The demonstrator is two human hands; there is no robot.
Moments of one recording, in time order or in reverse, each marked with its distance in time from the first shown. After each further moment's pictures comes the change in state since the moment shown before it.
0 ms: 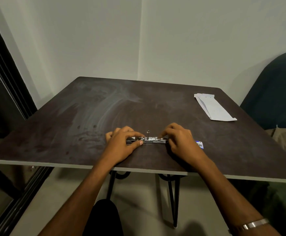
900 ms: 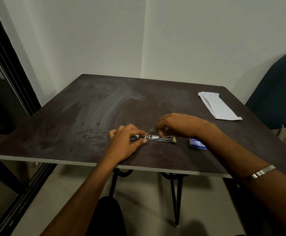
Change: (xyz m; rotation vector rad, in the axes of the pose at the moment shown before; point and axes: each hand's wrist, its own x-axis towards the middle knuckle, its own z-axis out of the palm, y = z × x) left_hand 0.000 -0.003 0.001 0.004 -0.010 0.016; right_hand 0.060 -0.021 -0.042 -0.312 -0.522 -0.390
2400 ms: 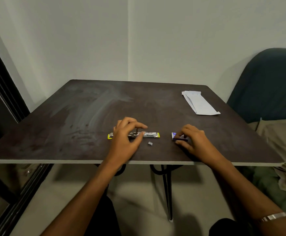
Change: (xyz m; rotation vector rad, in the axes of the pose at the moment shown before) left_hand -0.022 0.068 -0.003 -0.296 0.274 0.188; right_hand -0.113 0.020 0.086 0.287 0.582 0.401
